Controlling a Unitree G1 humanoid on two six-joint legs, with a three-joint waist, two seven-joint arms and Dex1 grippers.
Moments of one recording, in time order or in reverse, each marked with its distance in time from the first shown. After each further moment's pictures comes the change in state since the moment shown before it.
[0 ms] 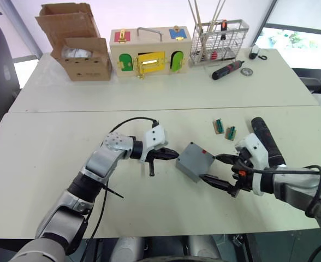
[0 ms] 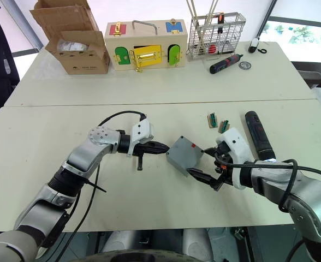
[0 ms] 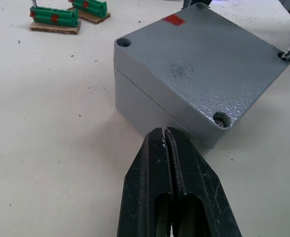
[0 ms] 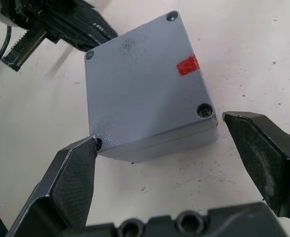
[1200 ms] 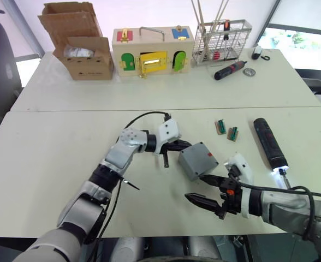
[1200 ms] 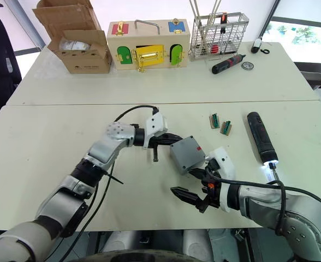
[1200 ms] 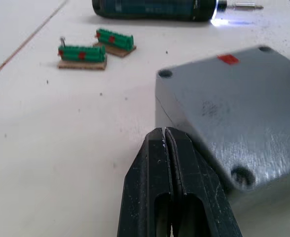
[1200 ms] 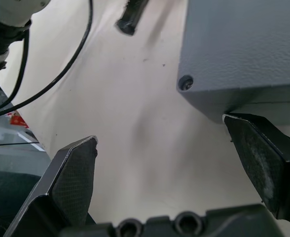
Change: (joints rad) left arm -0.135 -0.188 0.005 0.305 0.077 -0.218 0.097; right arm 0.128 0.108 0.044 -0.083 0.304 0.032 -0.207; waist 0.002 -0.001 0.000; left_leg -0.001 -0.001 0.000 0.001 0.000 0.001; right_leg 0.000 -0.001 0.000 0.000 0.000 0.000
